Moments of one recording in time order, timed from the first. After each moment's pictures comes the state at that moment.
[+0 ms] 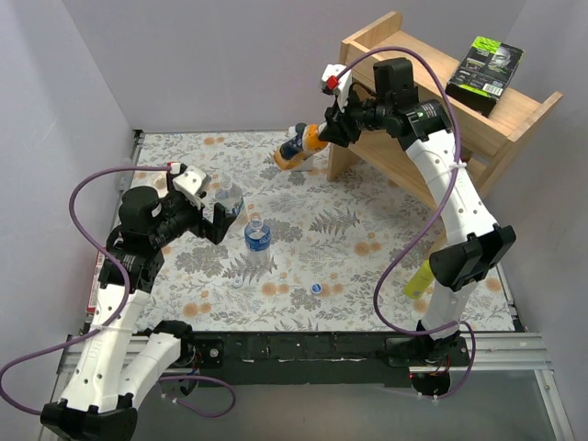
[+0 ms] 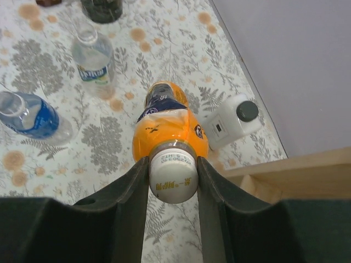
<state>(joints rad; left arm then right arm) -0.20 0.78 0.98 -0.49 0.44 0.18 0.43 1.81 2.18 -0.87 -0.64 -0.52</state>
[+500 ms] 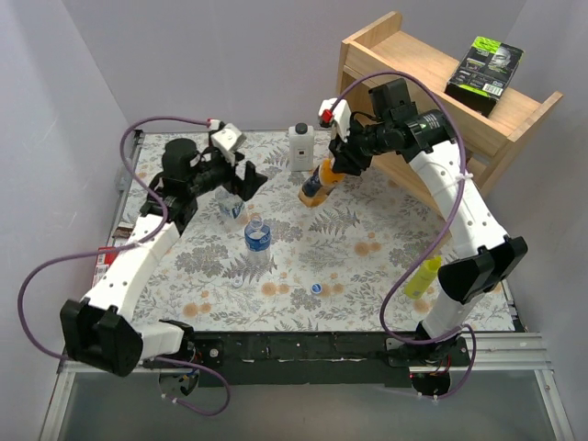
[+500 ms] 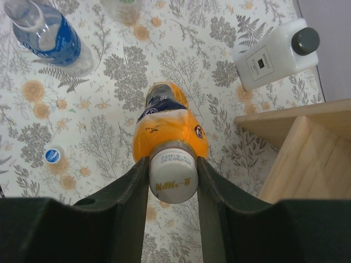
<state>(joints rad) -0.27 1.21 1.12 -0.15 0.55 0.16 0.47 1.72 2.05 -1.14 -0.51 -0.67</state>
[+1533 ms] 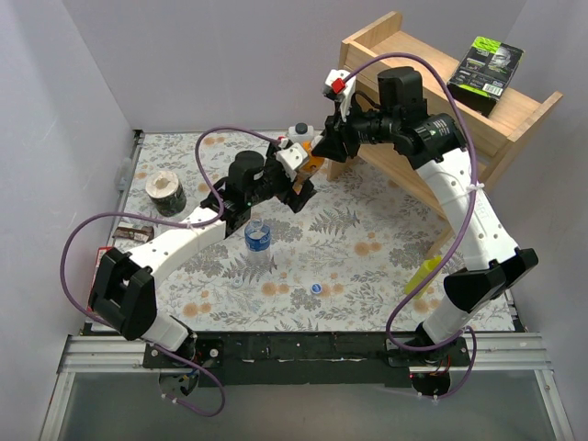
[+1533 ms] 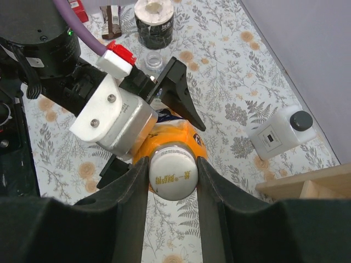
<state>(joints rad) -0.62 1.49 1.13 0.14 0.29 0.23 0.51 1.65 2.06 -0.88 -0.67 -0.34</state>
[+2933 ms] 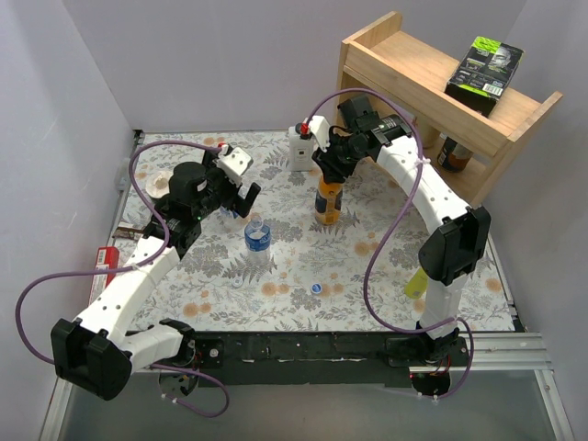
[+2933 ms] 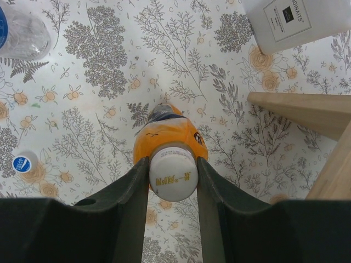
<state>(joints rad) -0.39 1.10 0.97 -0.13 0.19 0.33 0.51 1.89 2.00 -1.06 -0.36 -0.61</state>
